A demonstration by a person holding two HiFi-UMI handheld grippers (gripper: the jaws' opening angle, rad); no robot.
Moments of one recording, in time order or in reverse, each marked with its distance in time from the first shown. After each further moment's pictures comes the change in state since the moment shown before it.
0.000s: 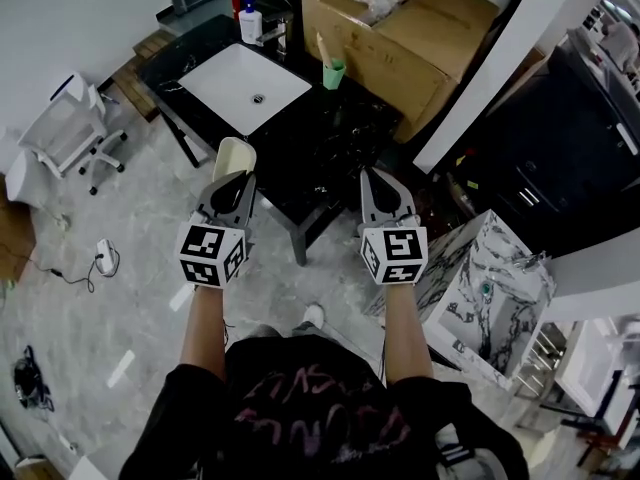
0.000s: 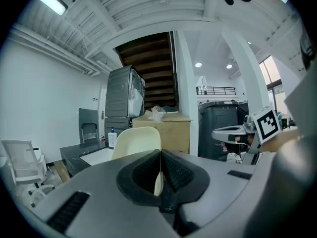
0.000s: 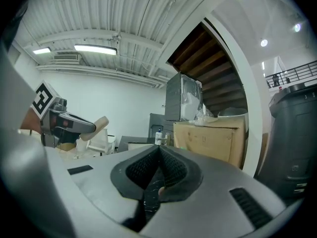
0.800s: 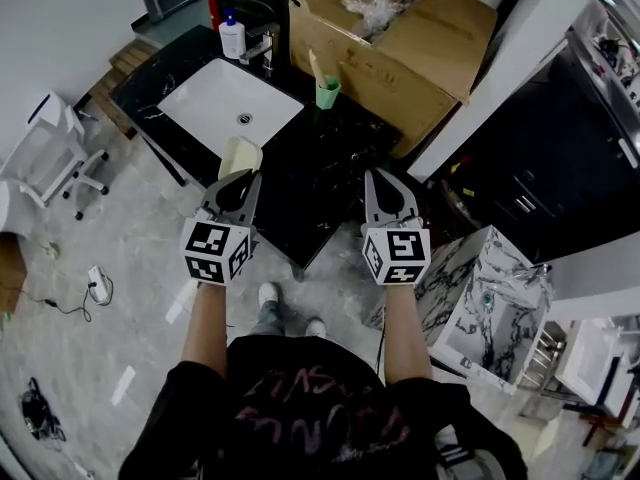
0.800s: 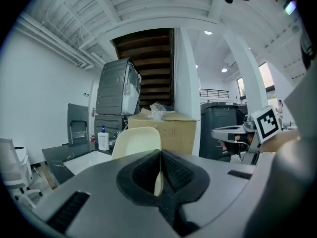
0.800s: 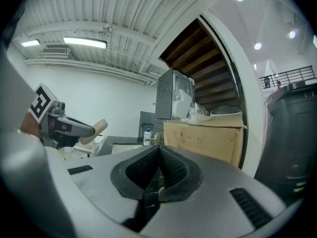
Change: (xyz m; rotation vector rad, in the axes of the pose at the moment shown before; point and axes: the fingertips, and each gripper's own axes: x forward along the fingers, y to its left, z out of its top) left arm 0.105 0.058 0.010 -0.011 -0.001 -0.108; right arm 0.093 -0.036 0.006 0.022 0.017 -0.109
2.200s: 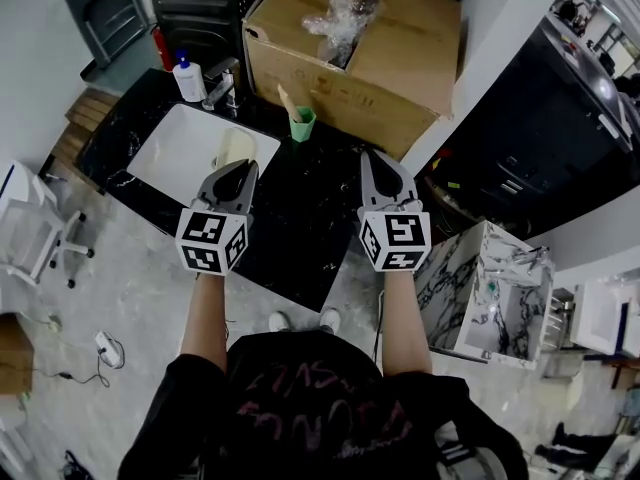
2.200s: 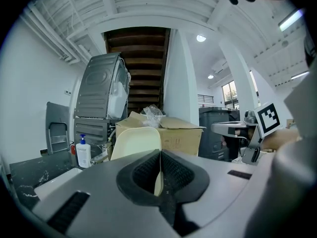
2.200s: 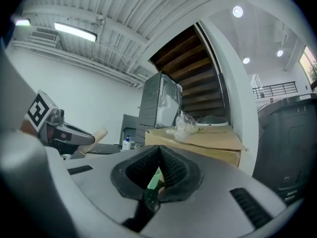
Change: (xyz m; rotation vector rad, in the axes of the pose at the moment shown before) left arm 0.122 0.062 0.050 0.030 -0.048 -0.194; right arm 0.090 -0.044 0.057 -0.019 -0.054 -0.205
